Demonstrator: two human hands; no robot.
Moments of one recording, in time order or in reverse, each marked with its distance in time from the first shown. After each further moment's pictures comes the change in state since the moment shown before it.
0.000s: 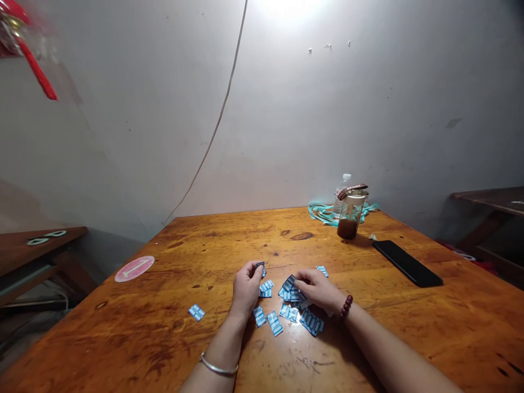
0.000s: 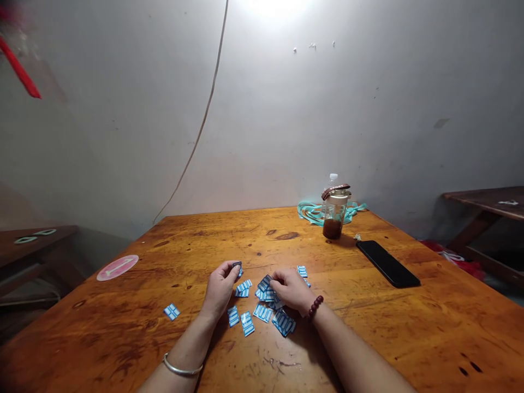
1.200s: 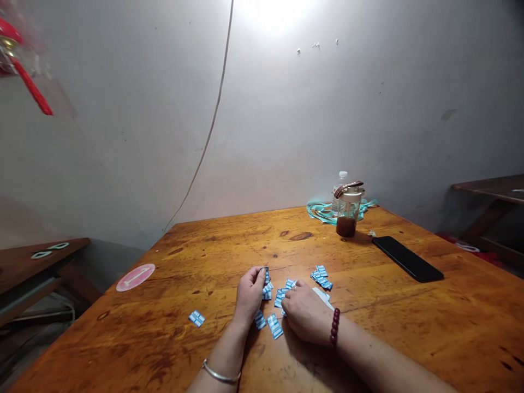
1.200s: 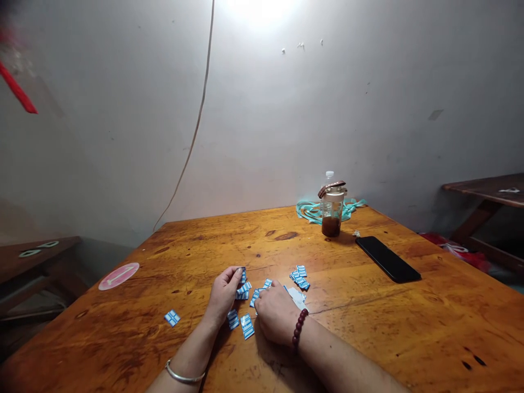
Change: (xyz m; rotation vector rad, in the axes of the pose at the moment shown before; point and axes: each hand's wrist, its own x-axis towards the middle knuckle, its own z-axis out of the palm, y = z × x) left_hand -0.006 0.004 0.008 0.045 -0.069 -0.027; right_hand -0.022 -0.044 0.019 -0.740 -0.152 -0.391
